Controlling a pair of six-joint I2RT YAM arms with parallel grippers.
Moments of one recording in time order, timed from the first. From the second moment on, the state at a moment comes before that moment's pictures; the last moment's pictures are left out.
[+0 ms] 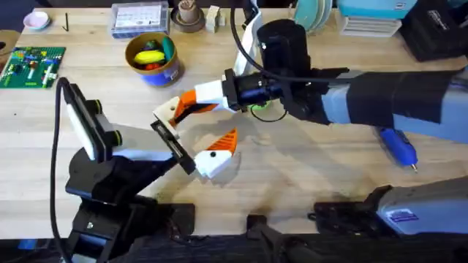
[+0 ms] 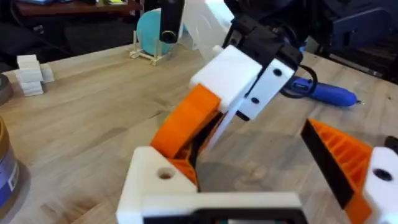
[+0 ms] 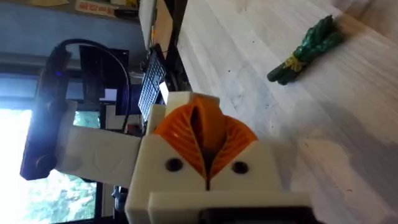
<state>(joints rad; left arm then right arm) -0.22 0.01 0.01 -0.07 0.67 -0.11 0.70 1.64 0.85 0.34 -0.88 0.91</state>
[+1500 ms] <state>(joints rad) -0.27 0.01 0.01 -0.08 0.93 -0.06 0.25 1.51 0.94 -0.37 -0.75 0.24</state>
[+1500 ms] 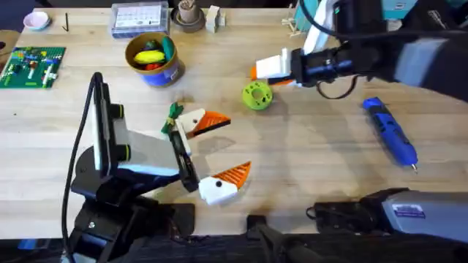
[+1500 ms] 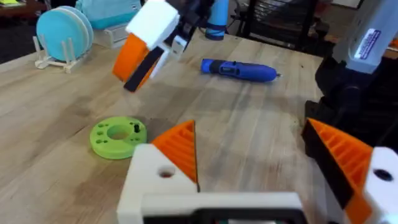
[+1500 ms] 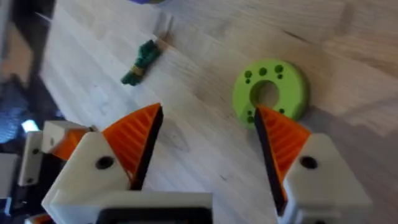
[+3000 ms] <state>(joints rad) -0.27 0.01 0.01 -0.09 0.93 -0.06 0.49 1.63 1.01 -0.55 -0.13 -0.14</state>
